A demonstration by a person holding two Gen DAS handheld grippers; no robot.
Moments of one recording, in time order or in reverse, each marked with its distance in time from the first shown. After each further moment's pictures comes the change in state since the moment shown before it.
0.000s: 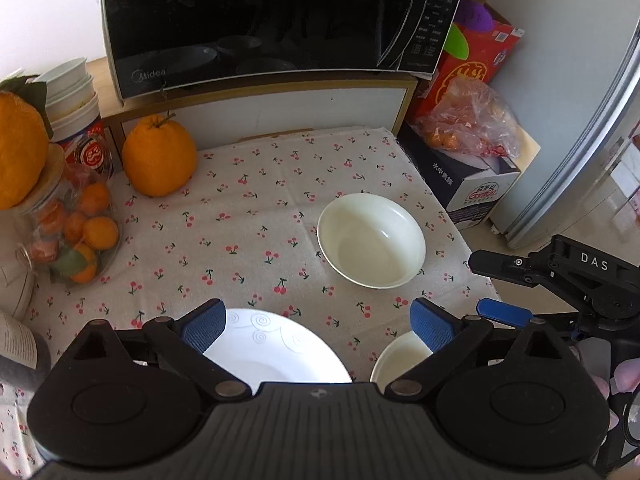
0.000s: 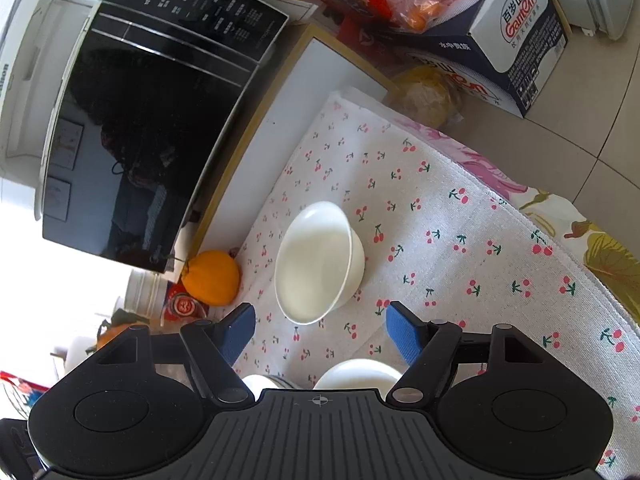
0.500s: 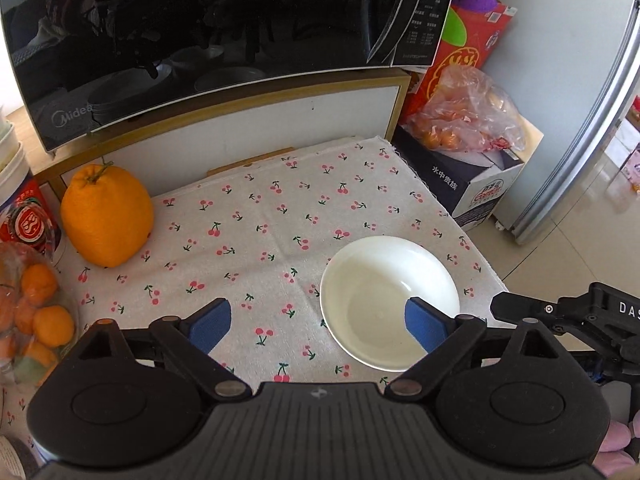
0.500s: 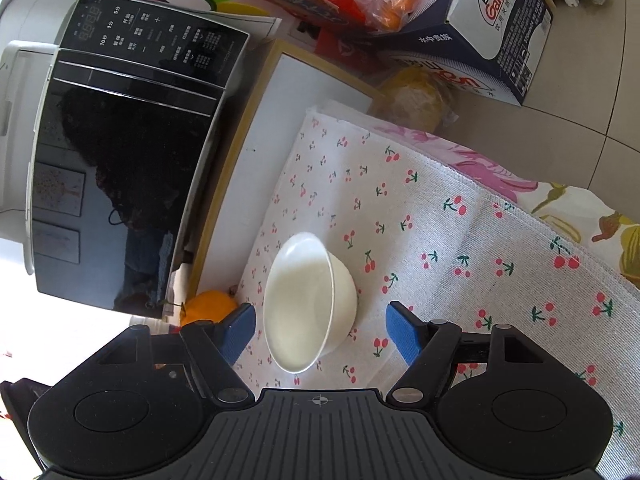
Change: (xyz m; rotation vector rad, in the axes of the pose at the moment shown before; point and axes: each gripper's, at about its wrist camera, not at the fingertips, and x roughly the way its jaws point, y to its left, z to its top) left arm 0.070 0.006 0.039 0.108 0.004 -0.051; right arm 0.032 -0.024 0.007 0.082 -0.063 0.048
